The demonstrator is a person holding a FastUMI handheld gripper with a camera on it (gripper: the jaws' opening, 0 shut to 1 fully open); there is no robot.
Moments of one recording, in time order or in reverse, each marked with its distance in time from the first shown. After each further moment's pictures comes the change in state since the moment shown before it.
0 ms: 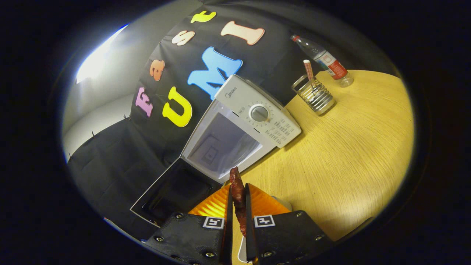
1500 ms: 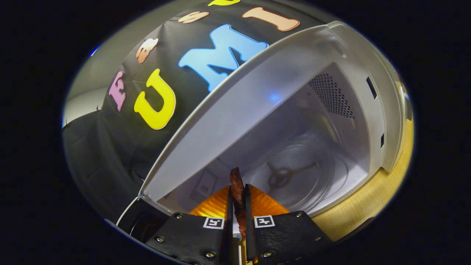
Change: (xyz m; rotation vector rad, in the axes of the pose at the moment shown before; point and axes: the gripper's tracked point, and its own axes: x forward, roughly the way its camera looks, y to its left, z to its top) arm 0.315 0.061 0.022 -0.065 -0.120 -0.219
